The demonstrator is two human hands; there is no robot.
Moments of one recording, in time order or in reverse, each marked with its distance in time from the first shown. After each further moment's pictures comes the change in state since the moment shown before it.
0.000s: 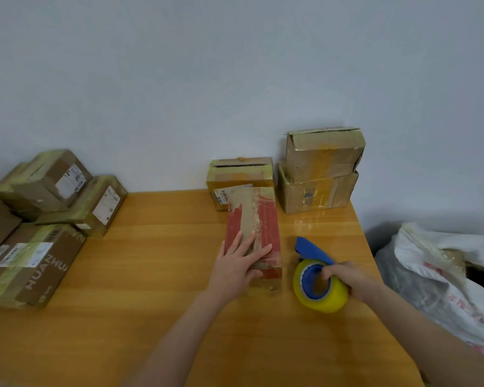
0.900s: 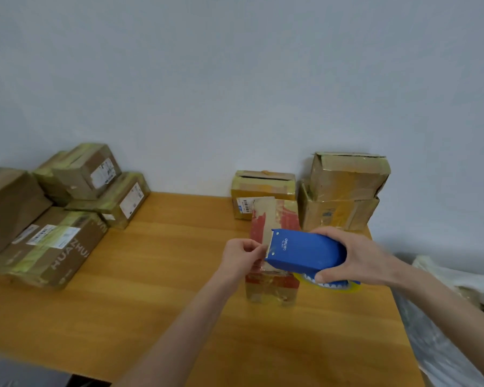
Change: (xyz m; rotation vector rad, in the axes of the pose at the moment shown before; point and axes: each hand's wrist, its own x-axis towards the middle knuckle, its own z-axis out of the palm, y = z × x) left_hand -0.021 0.012 -0.070 -1.273 0.221 -0.542; right_hand -0.134 -0.109 0.008 -0.780 -0.153 -0.923
